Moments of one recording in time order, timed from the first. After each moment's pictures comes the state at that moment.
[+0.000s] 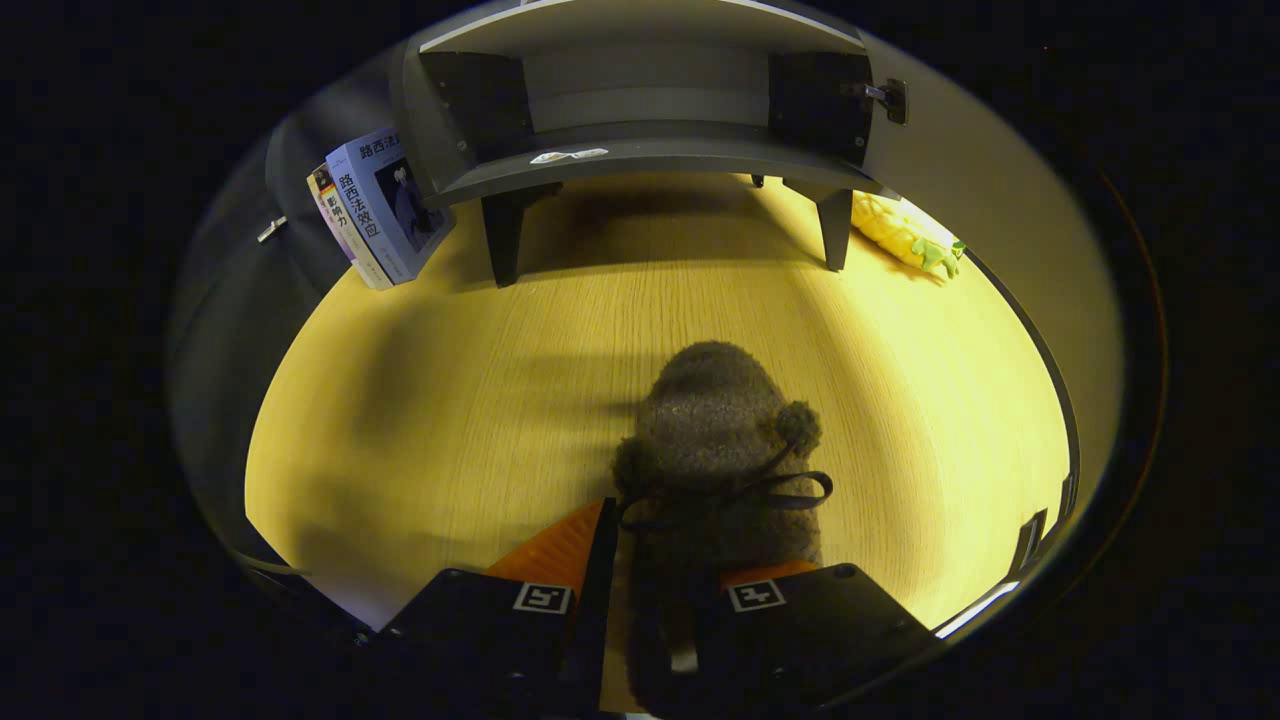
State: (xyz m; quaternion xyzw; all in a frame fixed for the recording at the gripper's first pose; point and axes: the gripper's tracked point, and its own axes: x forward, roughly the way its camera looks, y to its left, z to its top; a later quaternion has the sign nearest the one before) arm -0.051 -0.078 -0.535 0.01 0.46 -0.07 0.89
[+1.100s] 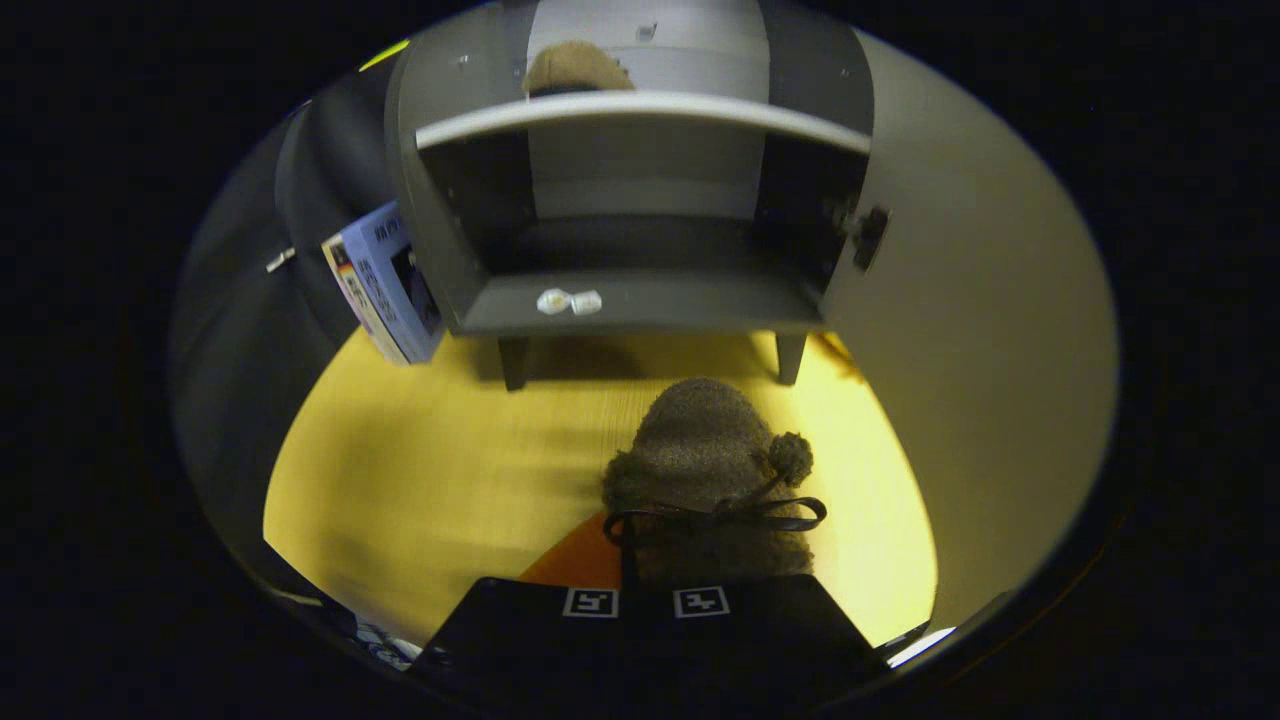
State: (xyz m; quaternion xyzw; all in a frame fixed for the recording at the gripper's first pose) arm -0.012 -0.081 -0.383 -0.01 0.37 -0.08 0.93
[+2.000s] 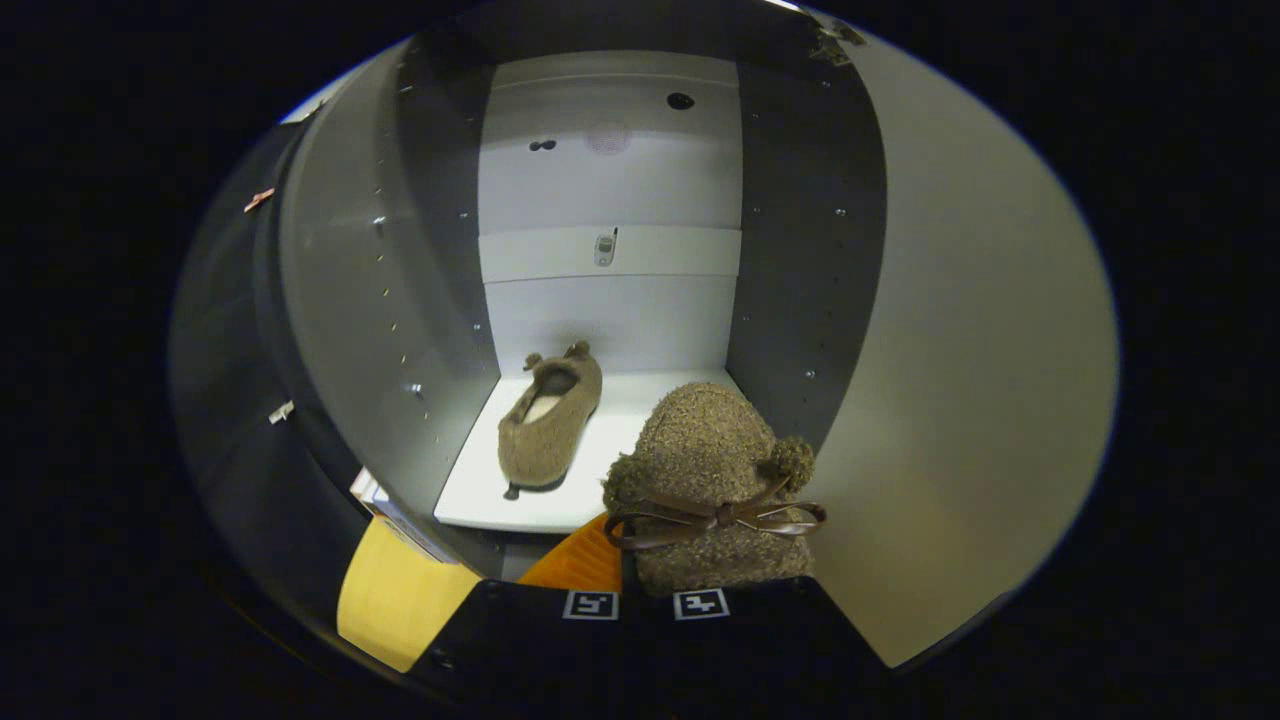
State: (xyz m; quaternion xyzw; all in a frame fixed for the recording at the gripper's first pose) arm 0.138 -0.098 -0.114 0.00 0.23 -0.10 0.97
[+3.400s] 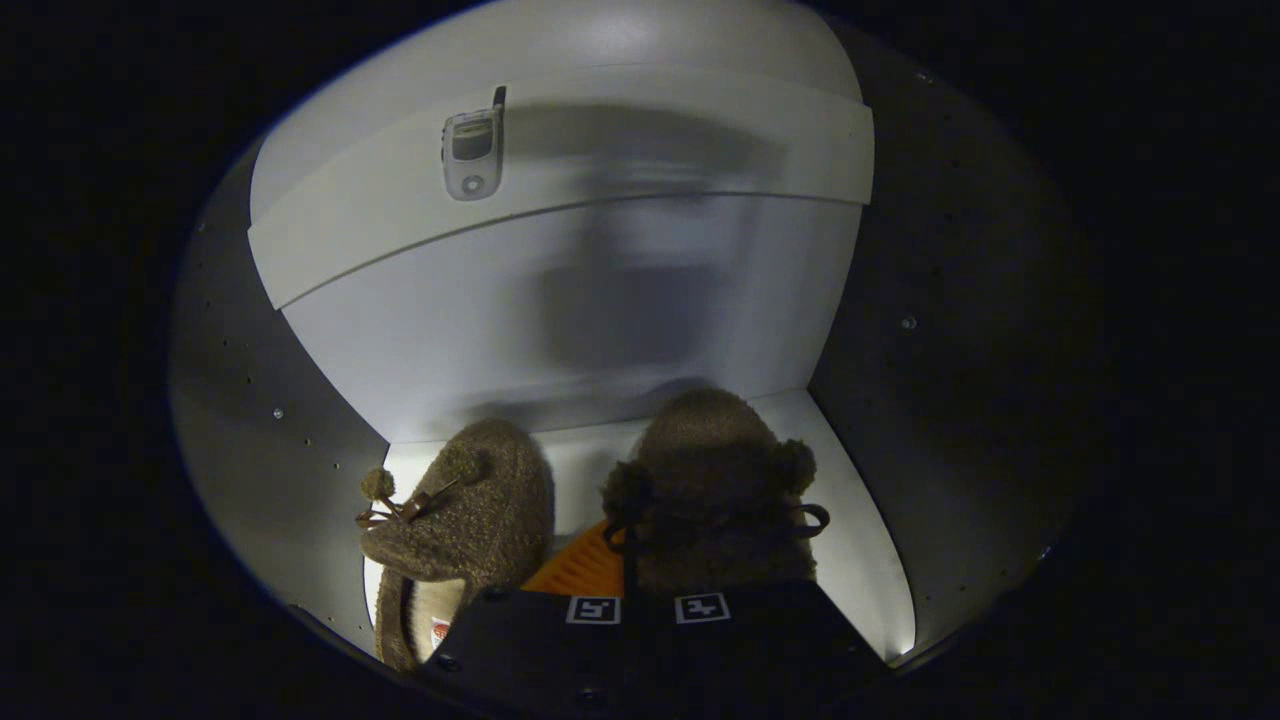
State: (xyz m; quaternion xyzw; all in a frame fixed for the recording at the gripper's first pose) arm 0.378 -0.147 -0.211 0.05 0.35 -0.12 0.93
